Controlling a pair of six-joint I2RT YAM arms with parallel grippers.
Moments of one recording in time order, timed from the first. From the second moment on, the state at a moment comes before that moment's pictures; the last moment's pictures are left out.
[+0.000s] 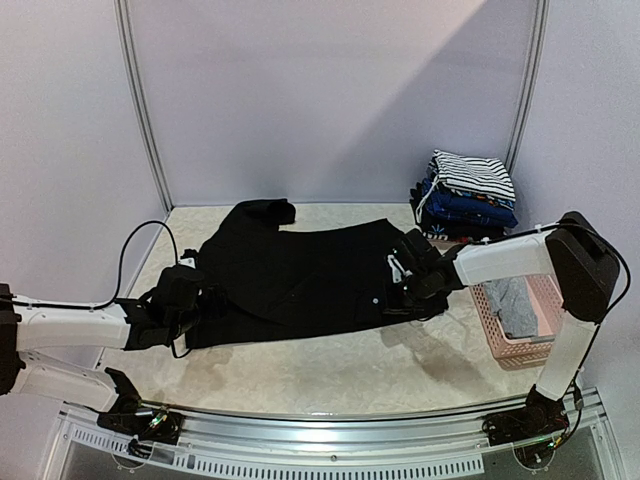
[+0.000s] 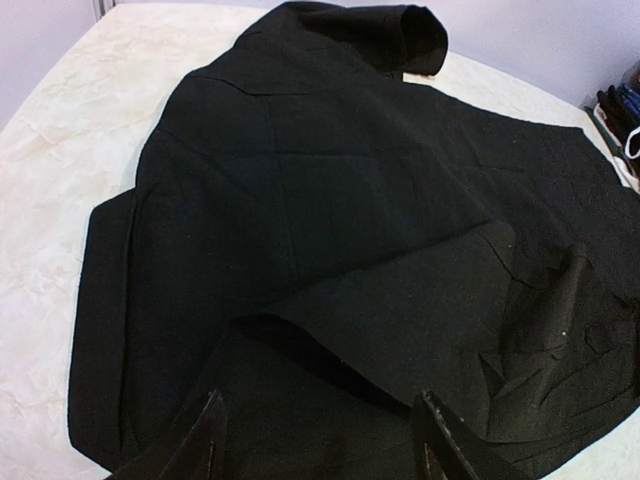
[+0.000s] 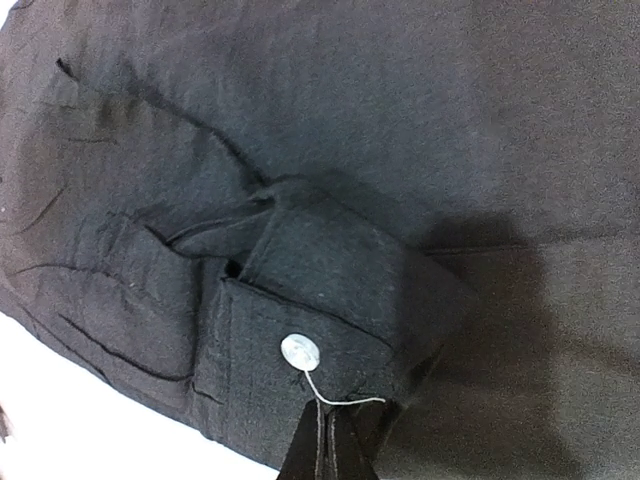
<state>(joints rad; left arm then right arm) -0.69 1.15 0.39 0.09 -0.50 -0.61 0.72 1.81 1.04 -0.25 -0.11 0.59</state>
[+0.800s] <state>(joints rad) -0.69 1.13 0.38 0.09 -0.54 -0.58 0.68 1.76 1.12 -0.53 0.23 0.49</state>
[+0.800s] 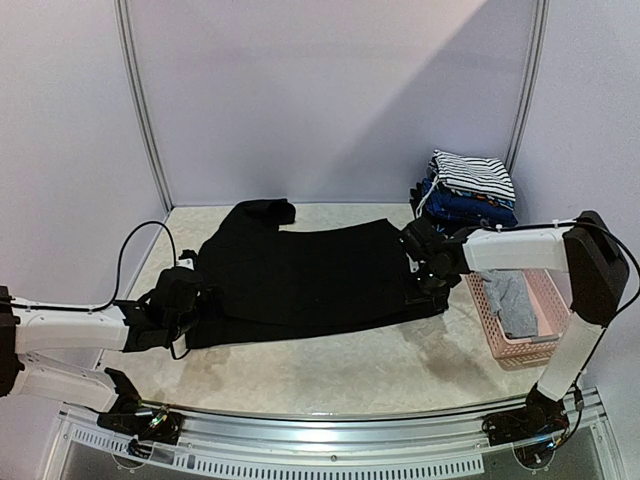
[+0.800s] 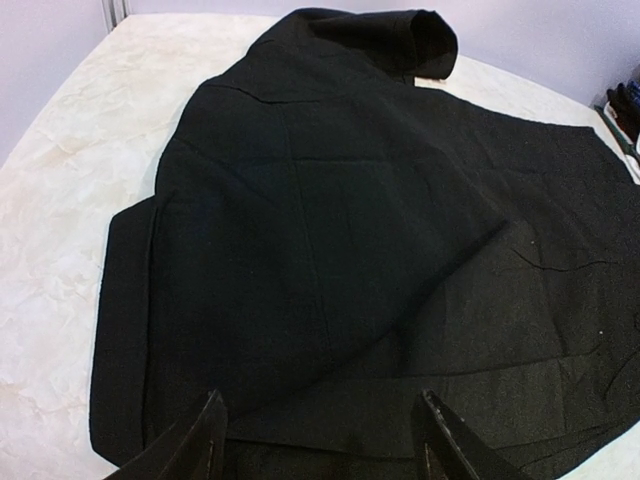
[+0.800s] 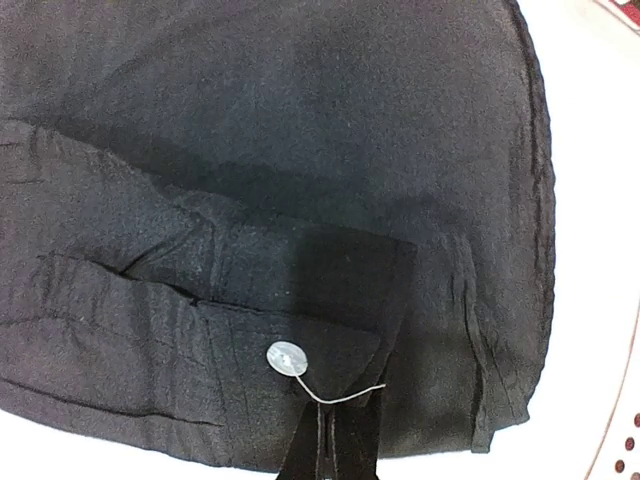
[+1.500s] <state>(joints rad) -0.69 1.27 0.49 0.10 -0.47 -0.54 0.65 1.86 1.15 -0.58 0.31 0.47</state>
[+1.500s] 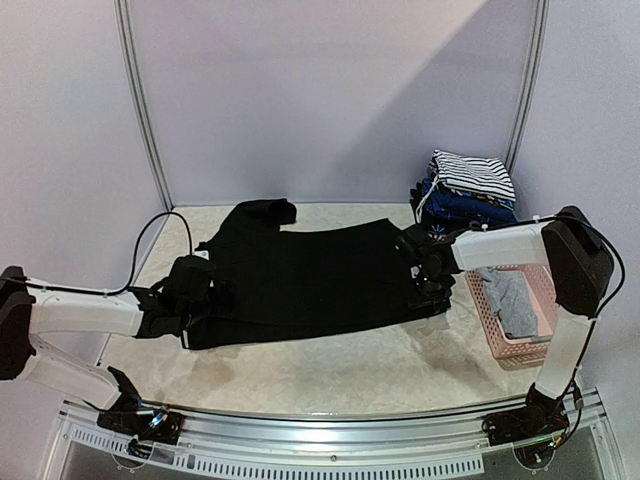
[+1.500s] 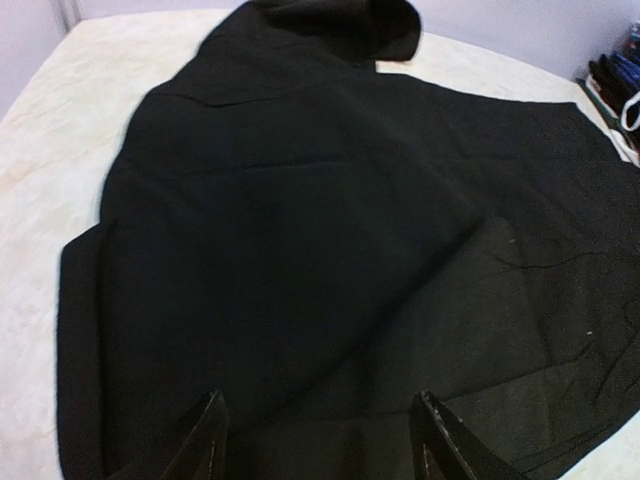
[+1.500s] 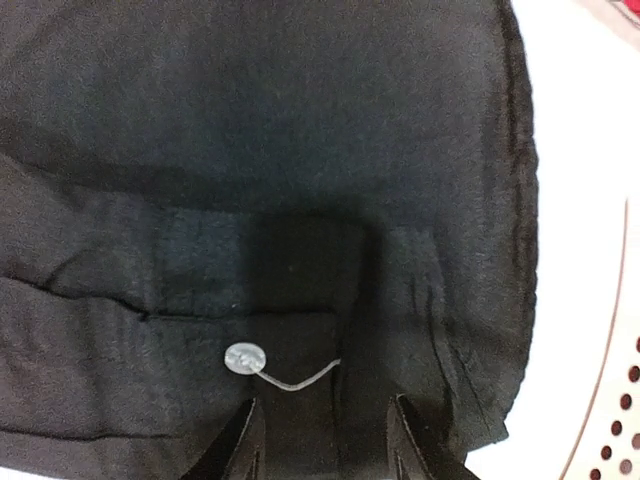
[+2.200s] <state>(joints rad) -0.69 1.80 0.99 0.09 -0.19 -0.48 0.67 1.89 1.24 -0.31 0.00 0.44</state>
